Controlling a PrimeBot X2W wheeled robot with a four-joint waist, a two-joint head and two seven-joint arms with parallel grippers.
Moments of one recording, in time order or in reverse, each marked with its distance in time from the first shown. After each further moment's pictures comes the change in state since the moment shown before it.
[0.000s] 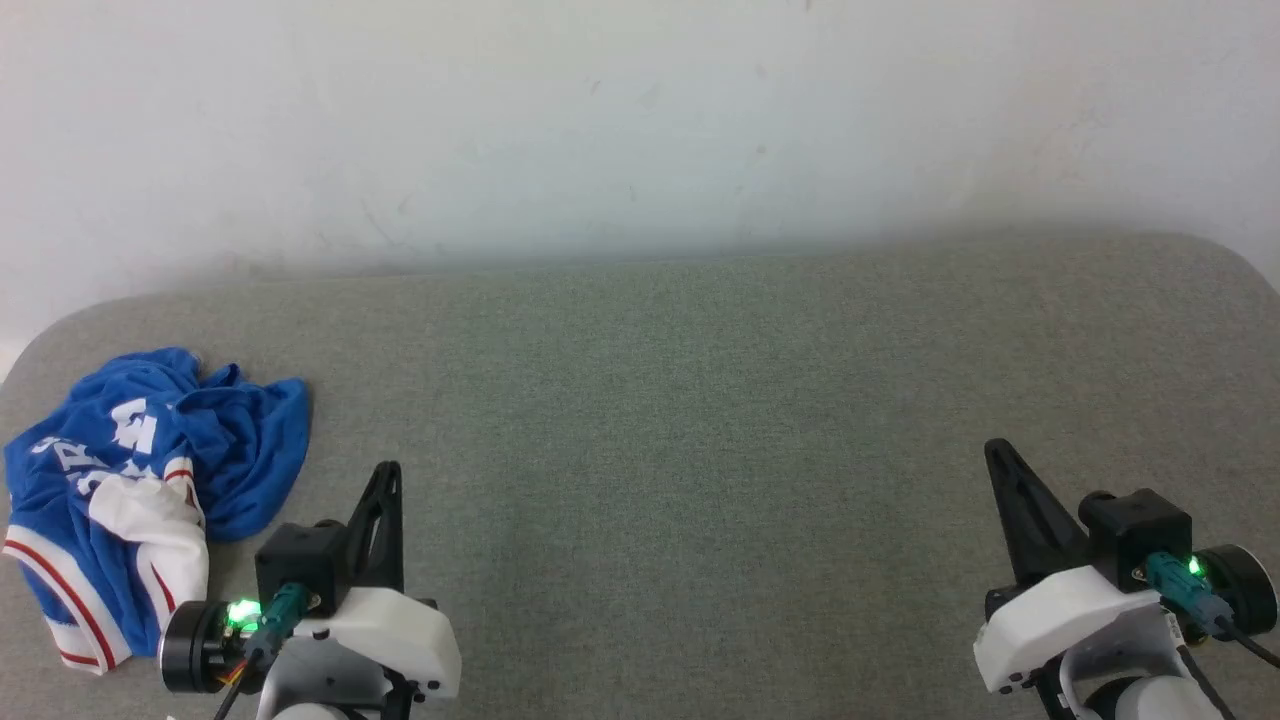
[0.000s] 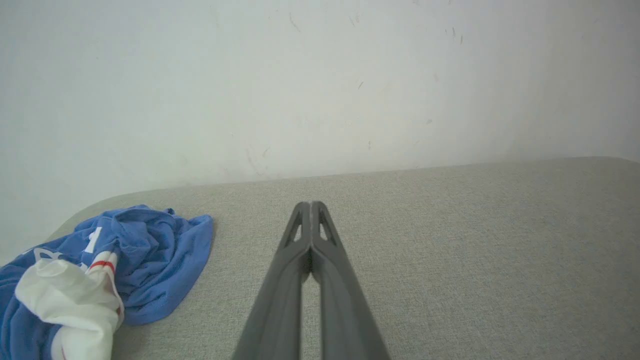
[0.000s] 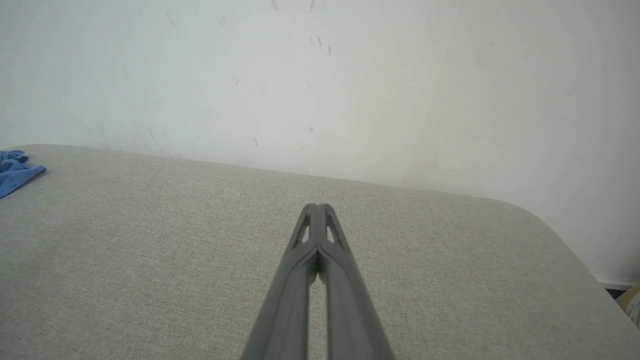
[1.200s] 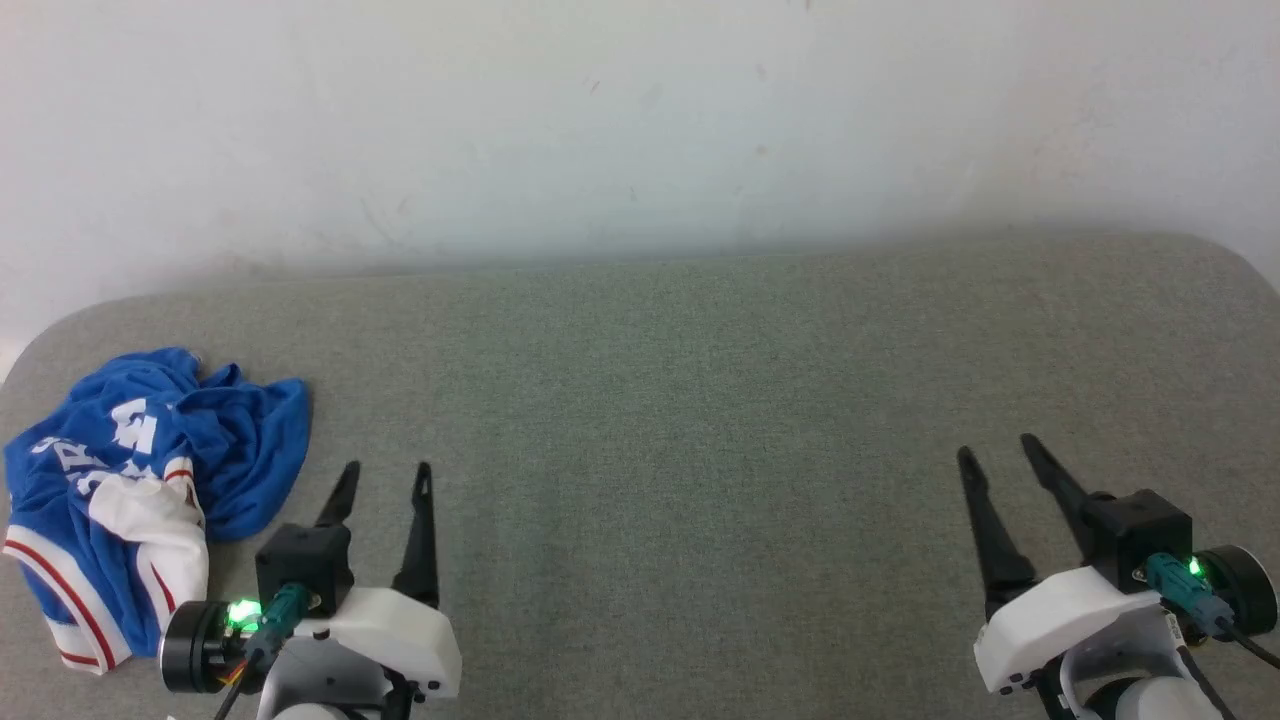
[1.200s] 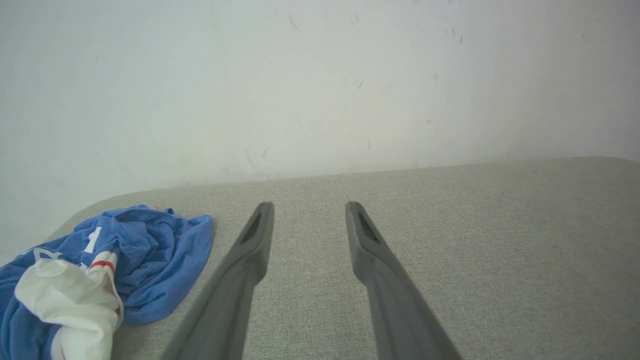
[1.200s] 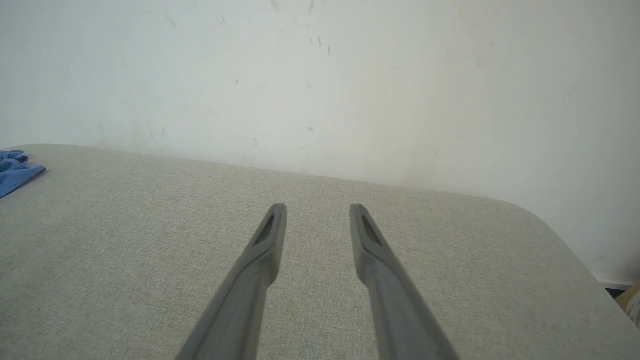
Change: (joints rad) left arm 0.000 0.001 -0.001 0.000 0.000 0.001 0.000; right arm 0.001 -0.001 0.000 0.000 0.000 0.000 0.000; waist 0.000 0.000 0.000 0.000
